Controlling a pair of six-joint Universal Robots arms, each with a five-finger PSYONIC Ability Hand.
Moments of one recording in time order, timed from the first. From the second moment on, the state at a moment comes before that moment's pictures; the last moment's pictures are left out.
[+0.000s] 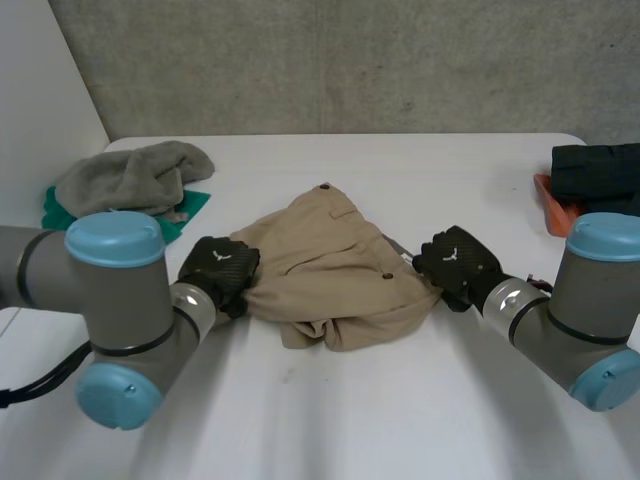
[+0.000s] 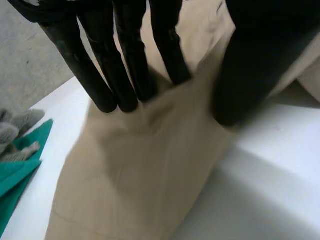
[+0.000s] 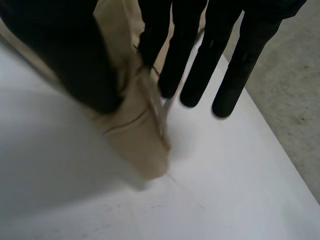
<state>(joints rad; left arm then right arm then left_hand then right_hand) 4.21 -2.12 -1.53 3.28 -1.60 3.47 1.85 -0.97 1.58 -0.26 1.15 2.36 0.92 0.87 0.85 0.85 0.67 1.06 1.09 1.07 1.07 0.89</state>
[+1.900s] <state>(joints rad) 4.32 -2.18 -0.43 3.24 -1.64 3.36 2.01 -0.89 0.69 -0.63 1.51 2.82 1.16 1.19 1.19 1.19 0.98 1.14 1.17 1.18 1.19 1.00</state>
